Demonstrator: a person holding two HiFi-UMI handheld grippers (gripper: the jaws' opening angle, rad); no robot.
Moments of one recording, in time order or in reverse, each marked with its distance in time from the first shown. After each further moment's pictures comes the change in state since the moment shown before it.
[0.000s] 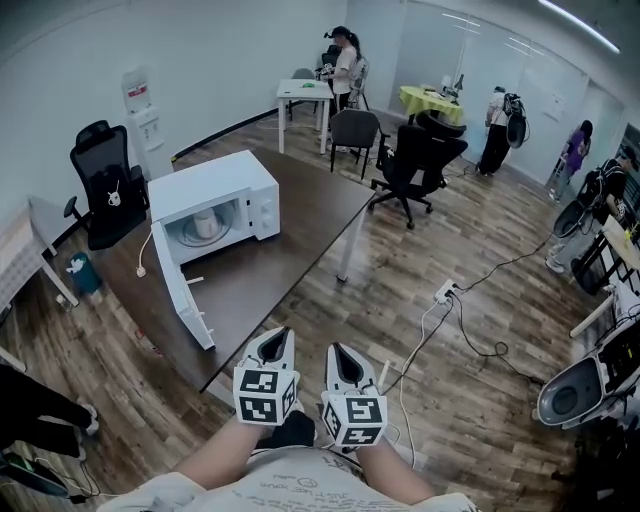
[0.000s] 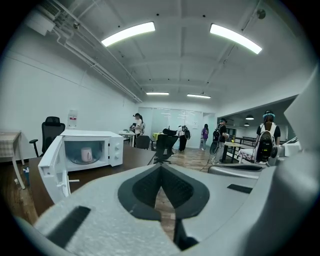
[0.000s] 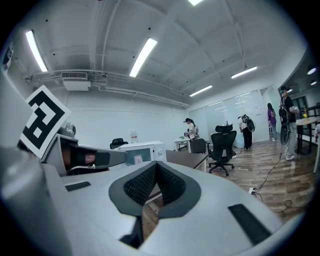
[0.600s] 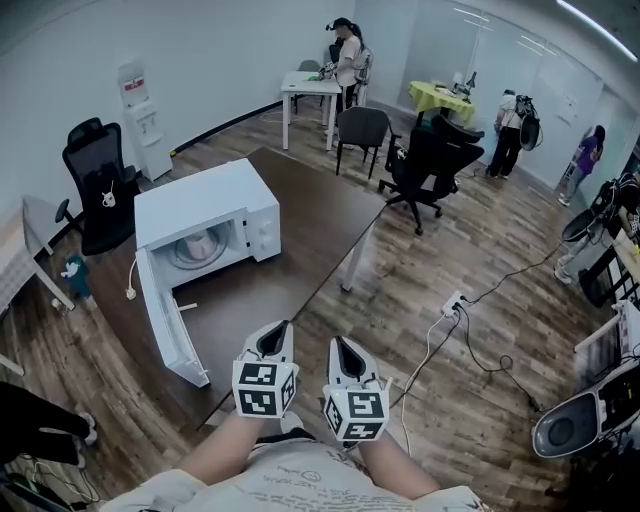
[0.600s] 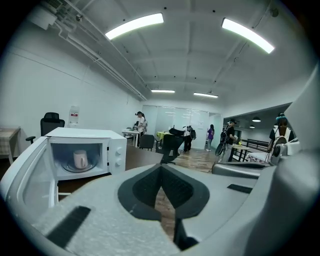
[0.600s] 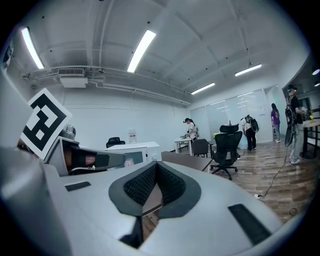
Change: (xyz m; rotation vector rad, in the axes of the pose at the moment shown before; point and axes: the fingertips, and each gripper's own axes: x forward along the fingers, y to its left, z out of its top) left arm 0.131 0.073 0.037 -0.046 0.016 0.034; right arm 0.145 -0.046 0.030 -0.021 0.013 0.005
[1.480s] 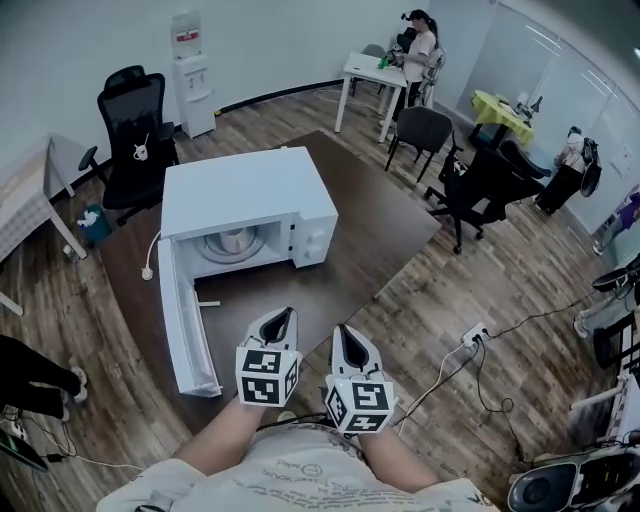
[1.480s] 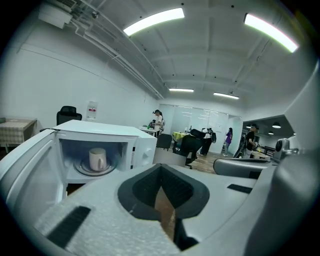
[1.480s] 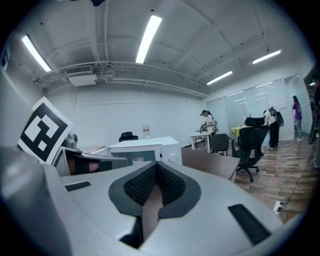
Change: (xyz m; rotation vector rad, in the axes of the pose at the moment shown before) left arm 0.076 0.140 0.008 -0.100 0.007 0.167; right arm 0.163 0.048 0.001 -0.018 0.072 0.192
